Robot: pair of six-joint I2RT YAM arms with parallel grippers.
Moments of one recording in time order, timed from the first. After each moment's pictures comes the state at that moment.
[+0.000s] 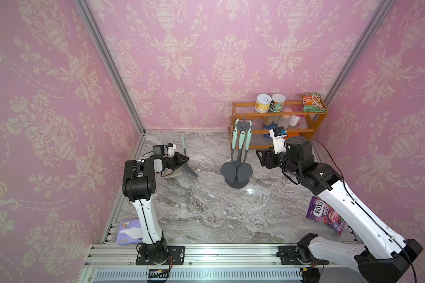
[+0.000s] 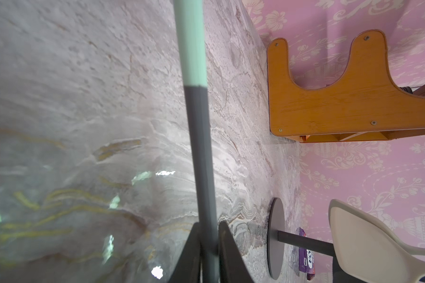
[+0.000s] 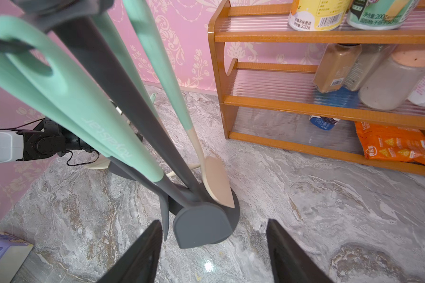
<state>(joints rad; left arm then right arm) 0.15 2.11 1.19 0.11 0.87 -0.54 0.50 1.15 1.27 -0.60 0.09 0.22</state>
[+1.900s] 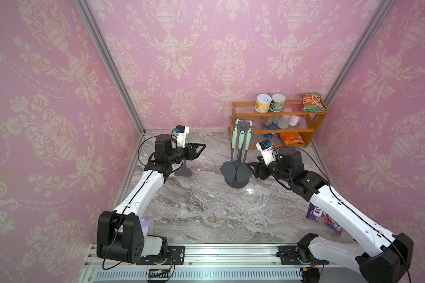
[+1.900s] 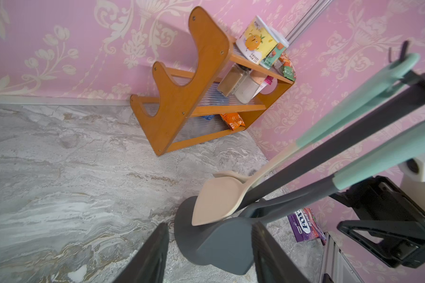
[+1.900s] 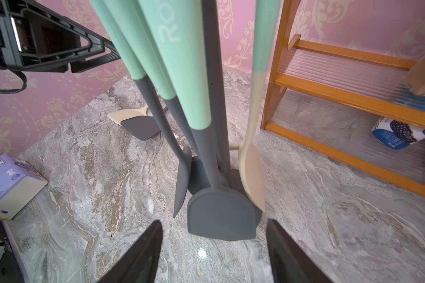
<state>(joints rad) -0.15 1.32 1.01 0.05 0.71 -0.40 0.50 1.12 1.00 -0.35 -0.13 0.03</state>
